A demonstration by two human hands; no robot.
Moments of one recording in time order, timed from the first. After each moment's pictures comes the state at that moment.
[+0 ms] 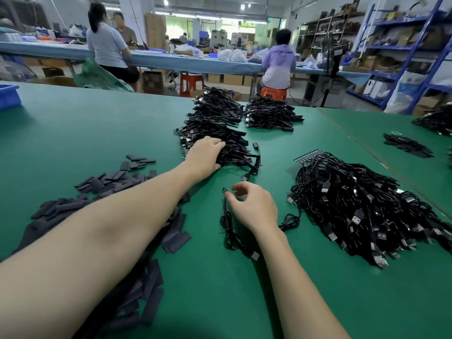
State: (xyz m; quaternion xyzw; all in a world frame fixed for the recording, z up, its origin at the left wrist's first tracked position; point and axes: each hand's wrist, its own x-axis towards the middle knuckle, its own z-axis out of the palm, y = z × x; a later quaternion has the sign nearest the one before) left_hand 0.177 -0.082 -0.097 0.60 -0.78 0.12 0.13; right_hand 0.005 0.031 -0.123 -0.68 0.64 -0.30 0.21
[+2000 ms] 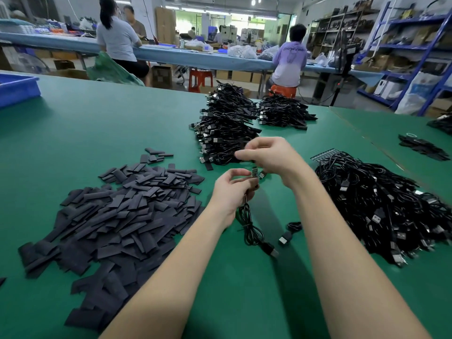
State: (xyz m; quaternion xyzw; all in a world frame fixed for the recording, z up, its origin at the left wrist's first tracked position) left_hand 0.120 0.045 -0.116 0.46 -0.34 -0.57 0.59; right_hand 0.015 0.007 -0.031 -0.66 0.52 -0.36 0.41
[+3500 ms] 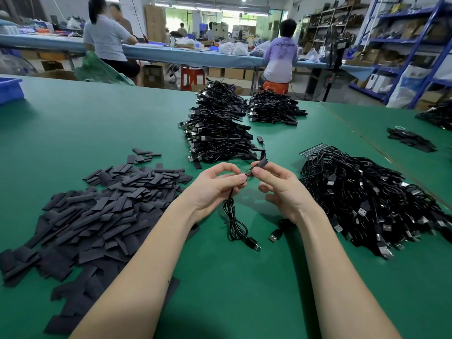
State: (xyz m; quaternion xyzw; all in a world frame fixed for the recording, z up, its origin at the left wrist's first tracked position) left_hand 0.145 0.054 -0.101 0.36 -0.41 -0.65 0.53; right_hand -0.042 0.027 -0.101 -0.54 0.37 -0.44 0.62
